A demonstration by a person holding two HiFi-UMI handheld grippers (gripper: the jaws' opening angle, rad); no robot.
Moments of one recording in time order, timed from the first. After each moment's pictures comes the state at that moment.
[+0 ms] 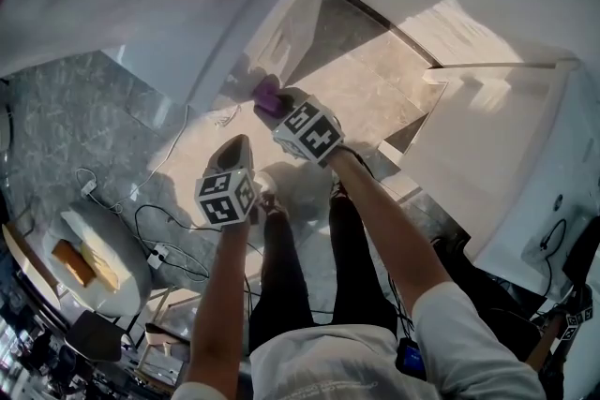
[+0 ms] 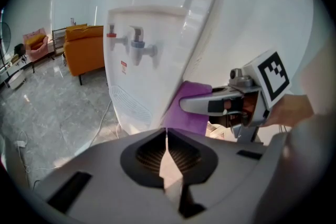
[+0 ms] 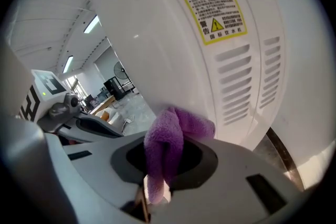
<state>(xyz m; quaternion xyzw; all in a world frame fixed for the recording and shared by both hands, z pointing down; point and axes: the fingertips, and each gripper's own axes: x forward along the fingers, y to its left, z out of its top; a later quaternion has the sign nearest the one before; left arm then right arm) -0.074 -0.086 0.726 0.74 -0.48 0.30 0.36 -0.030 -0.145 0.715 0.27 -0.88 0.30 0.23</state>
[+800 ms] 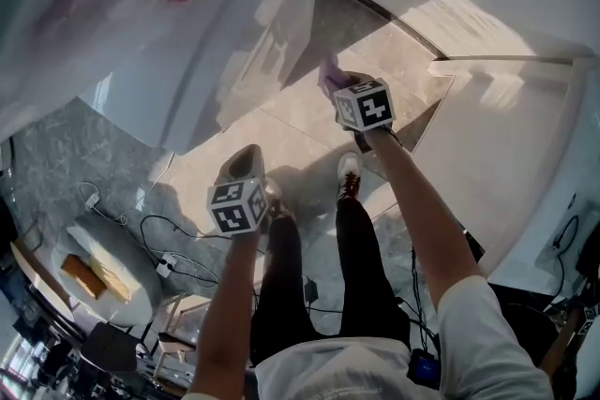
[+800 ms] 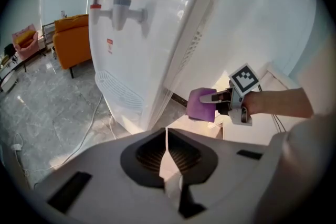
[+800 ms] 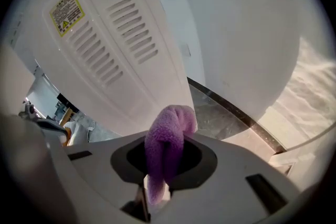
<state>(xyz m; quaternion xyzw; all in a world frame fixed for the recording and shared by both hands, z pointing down) -0.049 -0.084 0.780 0.74 -0.44 0.34 0.38 0.147 -0.181 0.839 0.46 -0.74 0.41 0.27</state>
